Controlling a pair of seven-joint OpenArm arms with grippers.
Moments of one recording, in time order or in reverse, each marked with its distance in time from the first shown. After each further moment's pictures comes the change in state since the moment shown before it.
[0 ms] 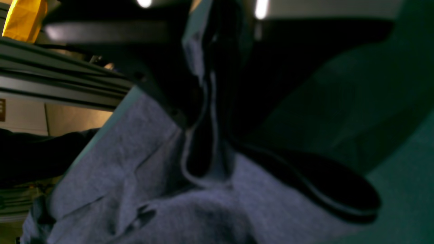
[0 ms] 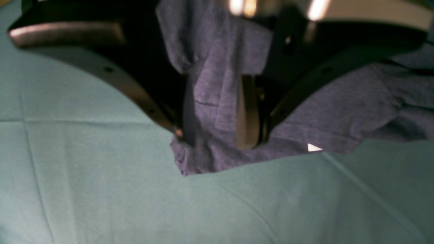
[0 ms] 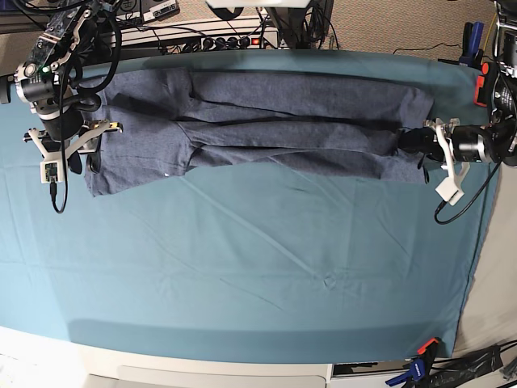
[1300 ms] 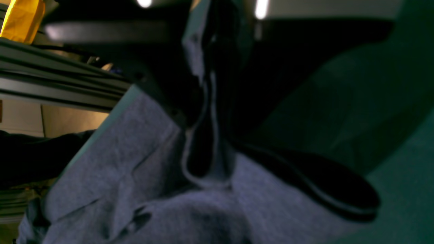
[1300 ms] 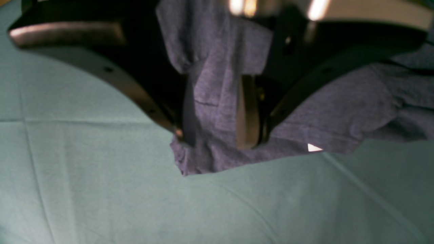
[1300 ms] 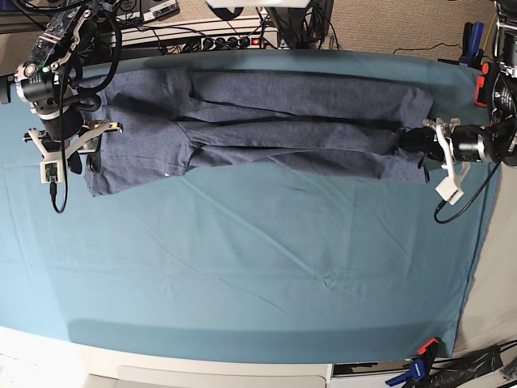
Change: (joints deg) left arm 0.0 0.0 0.0 0.0 0.9 0.0 0.0; right arm 0.0 0.0 0.0 0.0 0.0 0.0 0.0
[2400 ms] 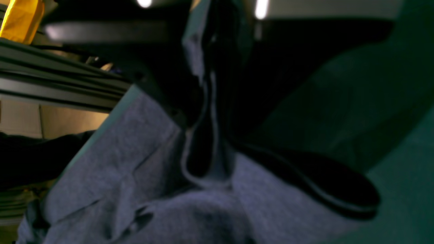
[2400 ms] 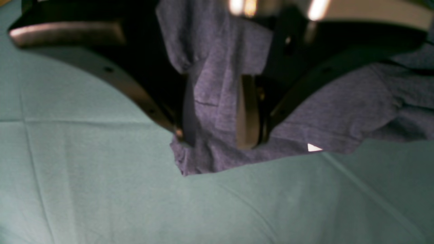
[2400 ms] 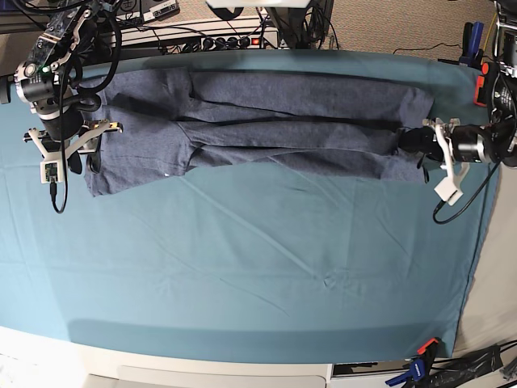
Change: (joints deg) left arm 0.2 0.0 0.0 2.4 1.3 0.0 0.0; right arm 0.0 0.0 0.0 0.0 0.0 0.0 0.0
